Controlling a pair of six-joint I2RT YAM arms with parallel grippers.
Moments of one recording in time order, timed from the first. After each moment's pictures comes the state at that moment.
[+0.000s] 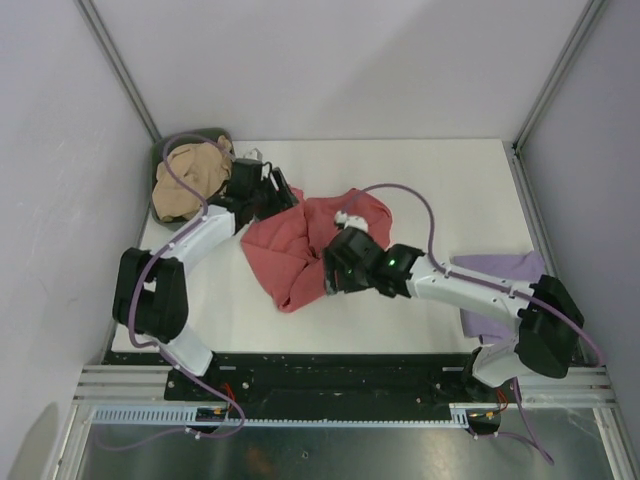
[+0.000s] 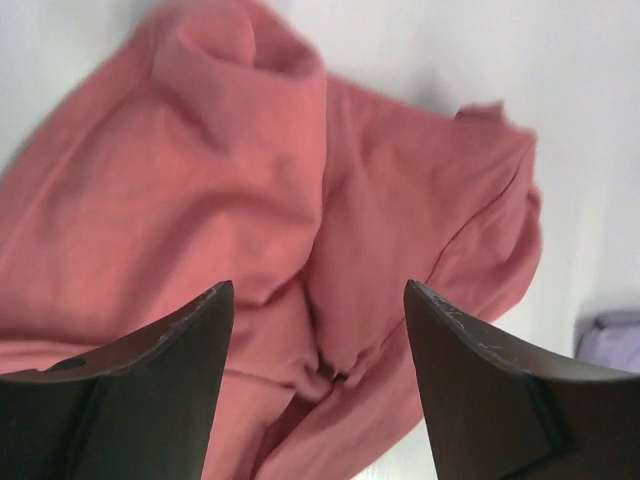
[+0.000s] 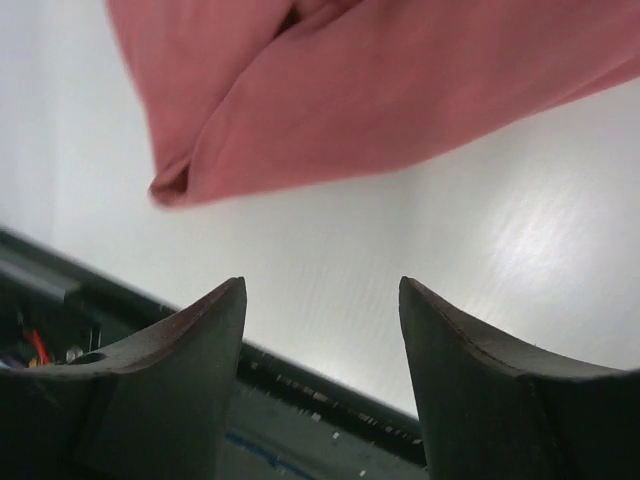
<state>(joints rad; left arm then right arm) -0.31 1.65 1.21 -0.22 0.06 -0.65 1.04 1.48 1.12 -0.54 0.19 0.72</state>
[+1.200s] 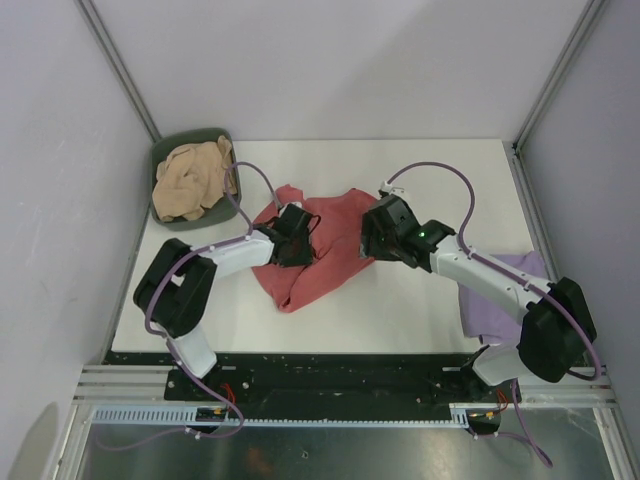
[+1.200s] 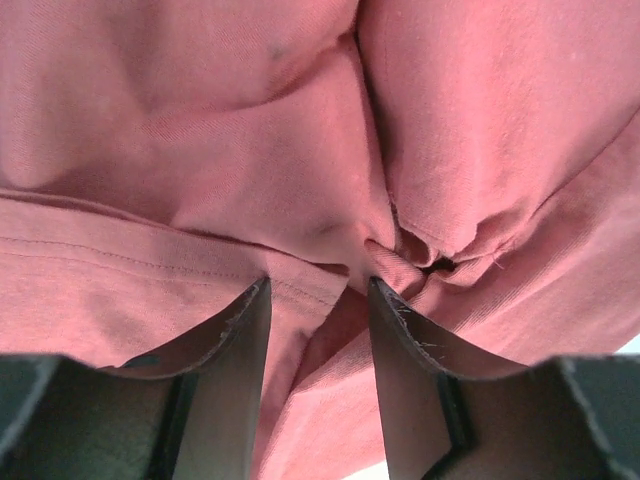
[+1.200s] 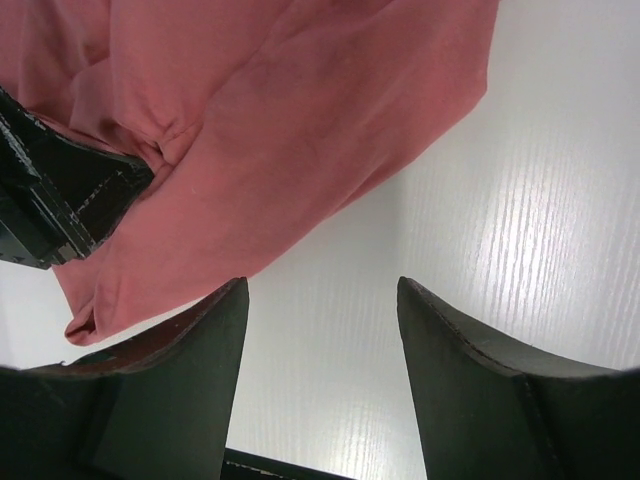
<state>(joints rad) -0.59 1.72 1.01 -0.33 -0.16 -0.63 0.70 1.43 1.11 -0.54 0.22 0.65</state>
